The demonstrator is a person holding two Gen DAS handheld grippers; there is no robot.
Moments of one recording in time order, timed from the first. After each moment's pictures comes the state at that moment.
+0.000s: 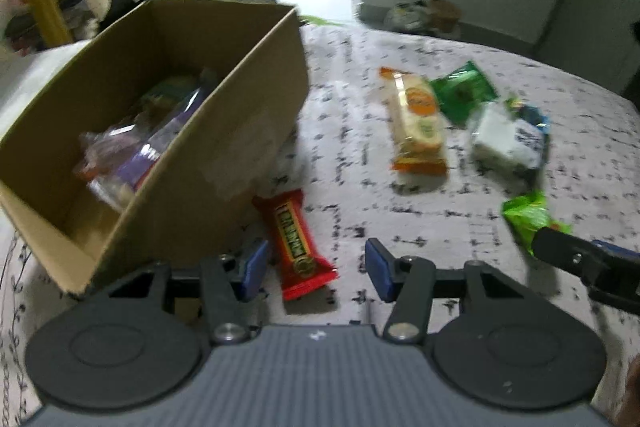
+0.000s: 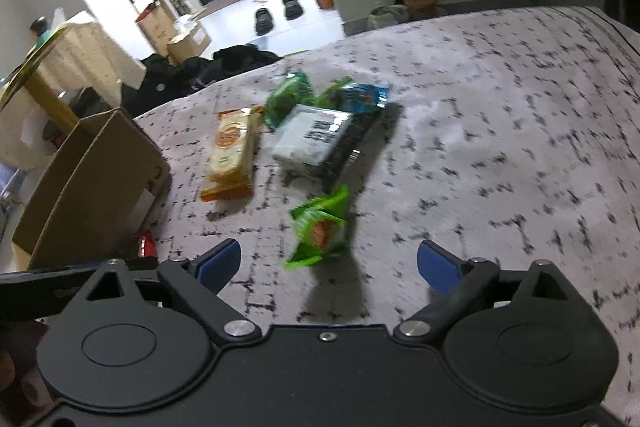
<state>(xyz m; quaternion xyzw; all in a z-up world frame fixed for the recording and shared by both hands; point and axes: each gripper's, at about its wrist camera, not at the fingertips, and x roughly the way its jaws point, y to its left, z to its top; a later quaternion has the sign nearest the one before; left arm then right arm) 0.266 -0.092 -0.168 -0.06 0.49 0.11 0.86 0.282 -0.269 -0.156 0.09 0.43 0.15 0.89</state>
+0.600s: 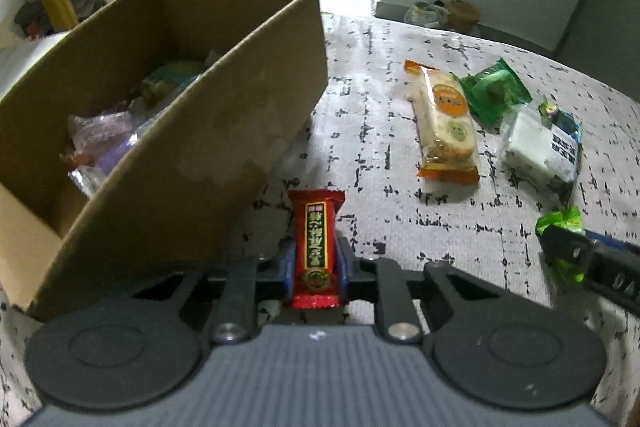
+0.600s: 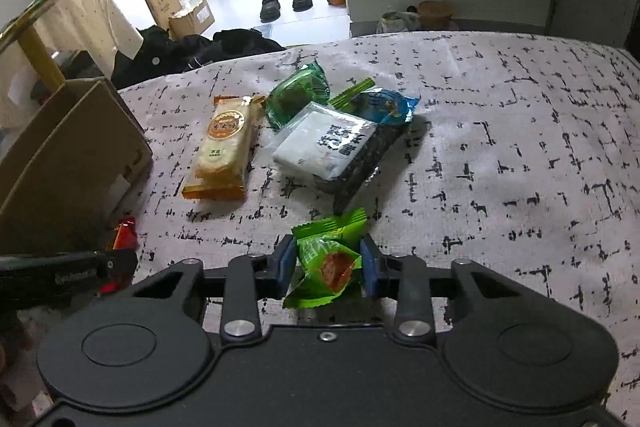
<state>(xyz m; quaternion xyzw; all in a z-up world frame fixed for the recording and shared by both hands) 0.279 -0.087 -0.188 -0.07 0.49 0.12 0.86 0.300 -0.251 -0.168 0.04 0.43 0.15 0.89</state>
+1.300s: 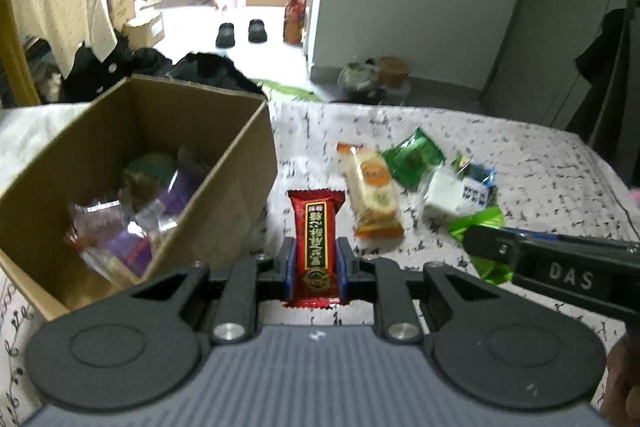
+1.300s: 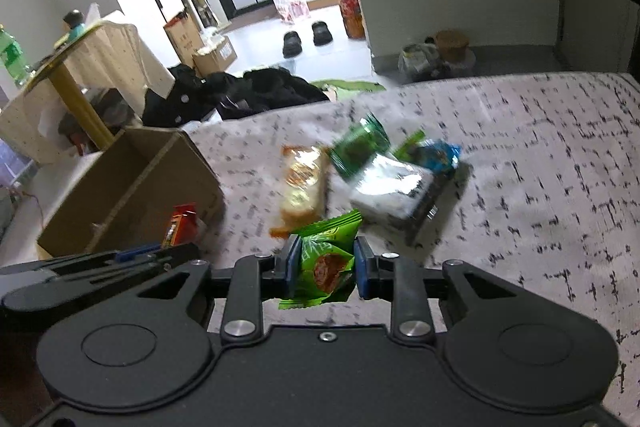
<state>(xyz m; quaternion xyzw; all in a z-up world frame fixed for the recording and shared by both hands) 0.255 -0.083 -0.130 -0.06 0.39 0.02 0.92 0.270 -0.218 -0.109 0.06 0.38 0.17 0.91</state>
